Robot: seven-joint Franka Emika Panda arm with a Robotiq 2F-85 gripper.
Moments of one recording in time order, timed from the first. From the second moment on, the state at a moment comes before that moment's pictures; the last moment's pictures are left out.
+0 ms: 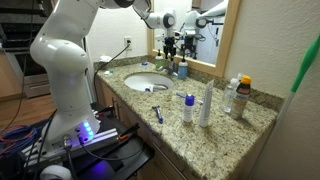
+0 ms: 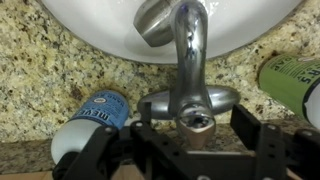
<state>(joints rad) 0.13 0.61 0.03 -1.40 -0.05 2.02 0.43</state>
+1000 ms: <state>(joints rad) 0.16 0.55 -0.01 -1.47 -0.10 1.93 0.43</state>
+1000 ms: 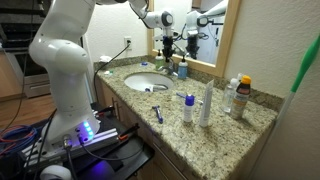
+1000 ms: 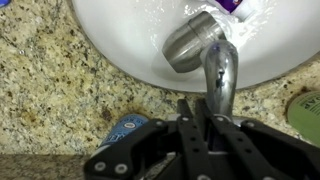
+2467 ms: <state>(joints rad) 0.11 0.58 0.00 -1.38 0.01 1.96 0.26</state>
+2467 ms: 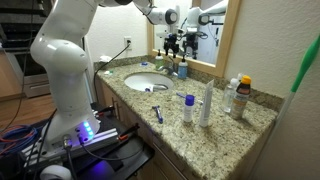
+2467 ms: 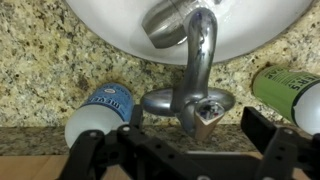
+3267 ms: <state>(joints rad) 0.13 0.60 0.00 -1.36 0.01 1.92 0.26</state>
